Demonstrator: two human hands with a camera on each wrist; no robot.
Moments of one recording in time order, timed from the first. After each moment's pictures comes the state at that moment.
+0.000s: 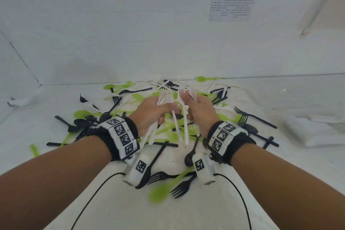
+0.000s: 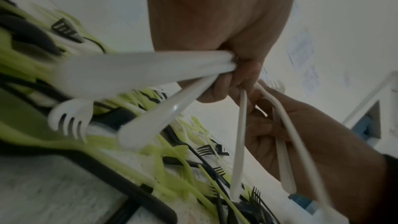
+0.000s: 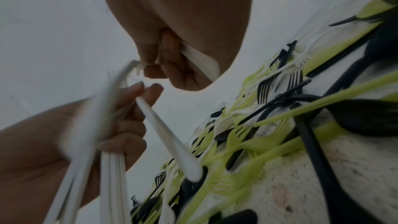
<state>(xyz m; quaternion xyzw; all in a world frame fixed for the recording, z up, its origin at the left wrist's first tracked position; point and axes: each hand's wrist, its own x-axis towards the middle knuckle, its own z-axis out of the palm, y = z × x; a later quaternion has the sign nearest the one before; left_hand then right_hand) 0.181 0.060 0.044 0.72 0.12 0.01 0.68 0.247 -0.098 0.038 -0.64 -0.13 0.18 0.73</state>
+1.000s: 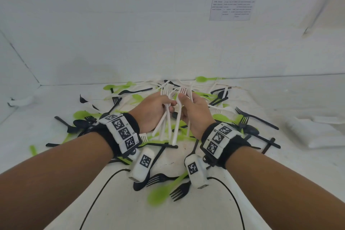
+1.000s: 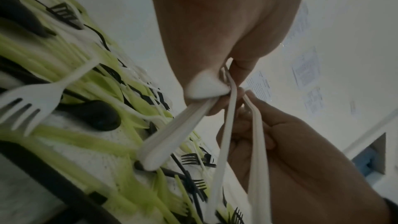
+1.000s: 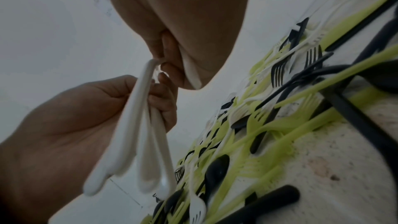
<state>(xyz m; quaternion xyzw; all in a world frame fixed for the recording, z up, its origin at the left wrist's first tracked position) 0.194 0.055 0.054 0.60 0.10 -0.04 0.79 0.245 -0.080 0.035 -0.58 -0.10 0.21 0.78</state>
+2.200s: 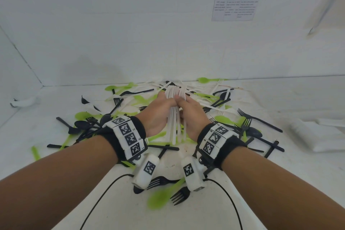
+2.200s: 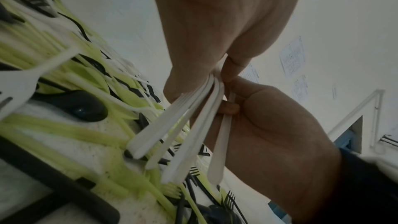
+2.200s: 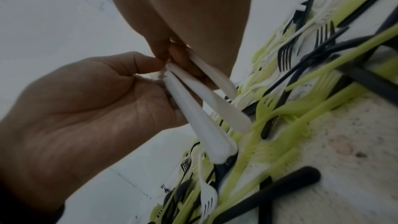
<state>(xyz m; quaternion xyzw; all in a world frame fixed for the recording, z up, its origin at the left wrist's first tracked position) 0.203 0.040 0.048 0.59 0.13 0.00 0.79 0.253 -0.068 0.025 -0.58 -0.11 0.25 0.77</state>
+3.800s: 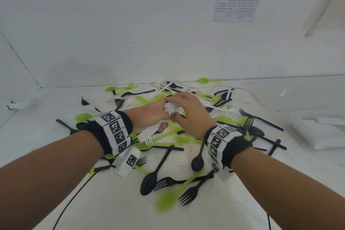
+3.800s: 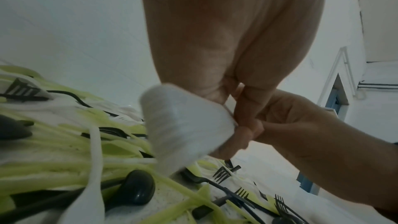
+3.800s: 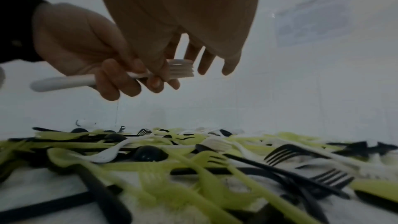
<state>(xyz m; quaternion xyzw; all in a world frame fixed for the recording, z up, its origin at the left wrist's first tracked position) 0.189 0.094 0.046 0.78 0.04 -0.15 0.60 0.260 -0.077 0.014 -0.83 -0.41 -0.04 0.37</state>
